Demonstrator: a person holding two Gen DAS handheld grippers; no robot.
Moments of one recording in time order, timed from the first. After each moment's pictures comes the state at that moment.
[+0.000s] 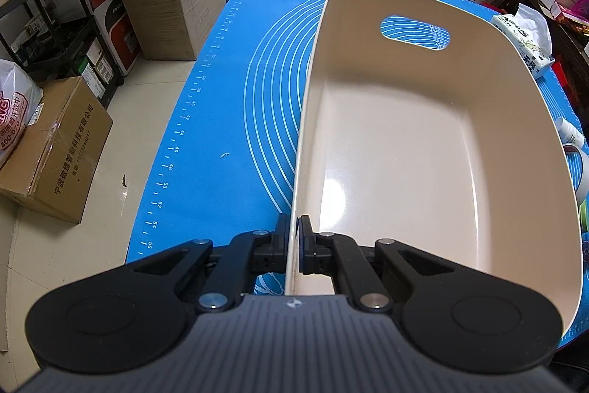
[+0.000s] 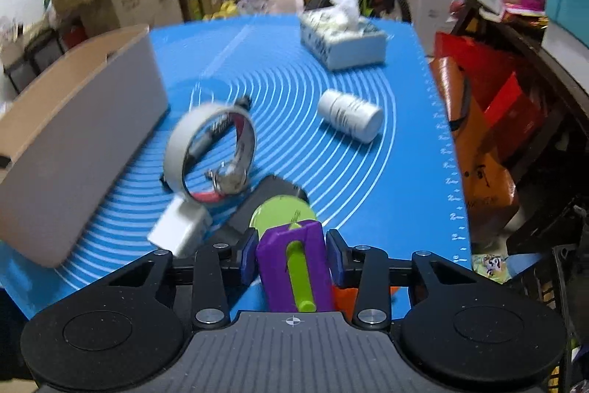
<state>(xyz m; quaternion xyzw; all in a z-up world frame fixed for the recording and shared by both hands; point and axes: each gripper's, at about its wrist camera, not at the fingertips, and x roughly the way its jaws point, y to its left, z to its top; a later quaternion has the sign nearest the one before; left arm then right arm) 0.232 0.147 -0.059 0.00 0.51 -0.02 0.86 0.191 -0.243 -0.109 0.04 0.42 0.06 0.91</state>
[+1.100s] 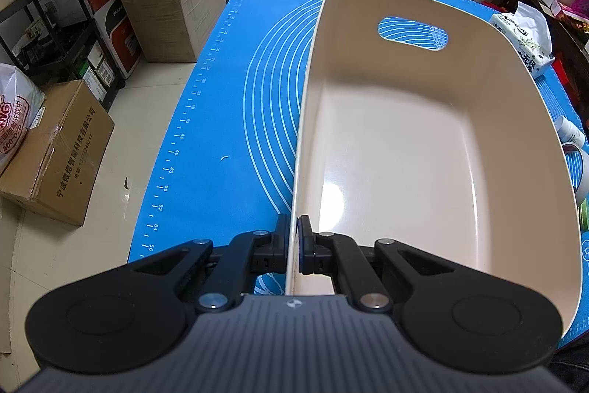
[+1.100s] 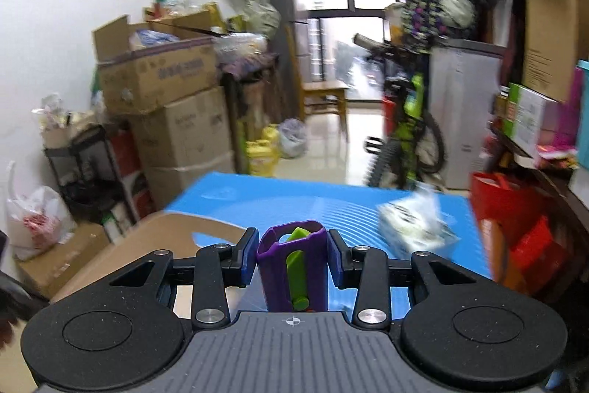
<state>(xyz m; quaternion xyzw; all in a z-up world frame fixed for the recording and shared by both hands) 0.233 0.144 -0.058 0.01 0.51 -0.01 0.86 0.245 -0.131 0.036 0.03 0.23 0.12 0.96</state>
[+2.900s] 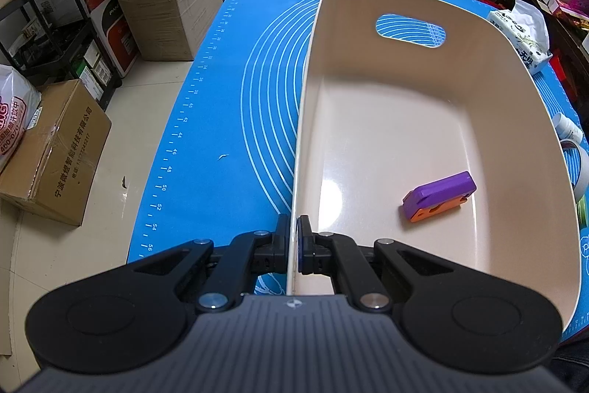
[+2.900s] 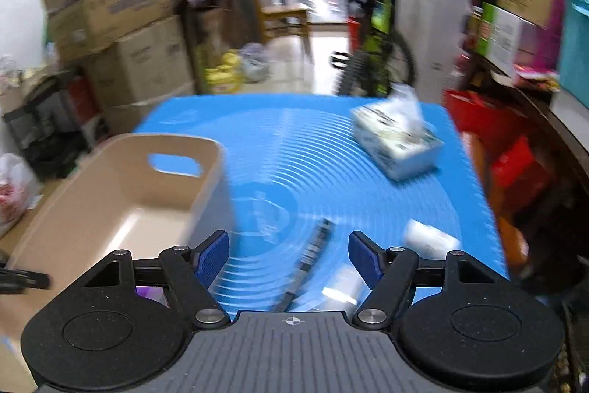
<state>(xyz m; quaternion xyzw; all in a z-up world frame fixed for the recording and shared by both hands) 0.234 0.144 -0.059 0.01 0.51 -0.02 0.86 0.258 -0.140 -0.026 0.04 0.37 0.03 0.93</state>
